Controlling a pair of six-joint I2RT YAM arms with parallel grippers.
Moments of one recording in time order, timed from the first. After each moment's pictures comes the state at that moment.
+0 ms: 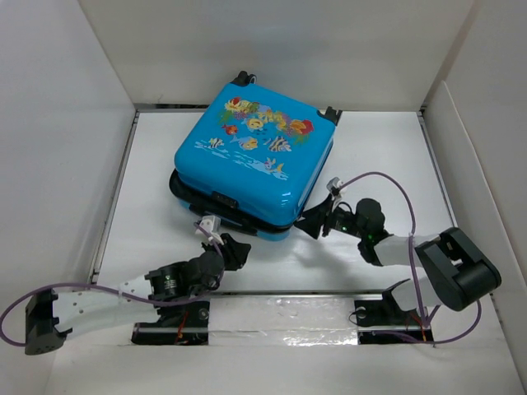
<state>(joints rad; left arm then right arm) -1.24 0.55 0.25 -0.16 -0.67 -0.95 0.45 1.39 0.28 1.00 -0.66 0.33</state>
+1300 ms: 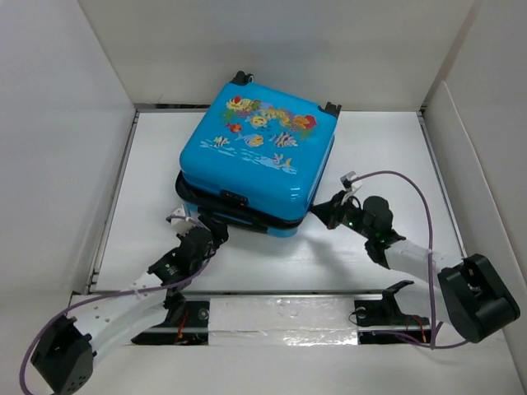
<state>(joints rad) -0.73 0.66 0.19 -0.12 -0.55 -1.05 0.43 1.19 0.29 0.74 -0.39 0.33</state>
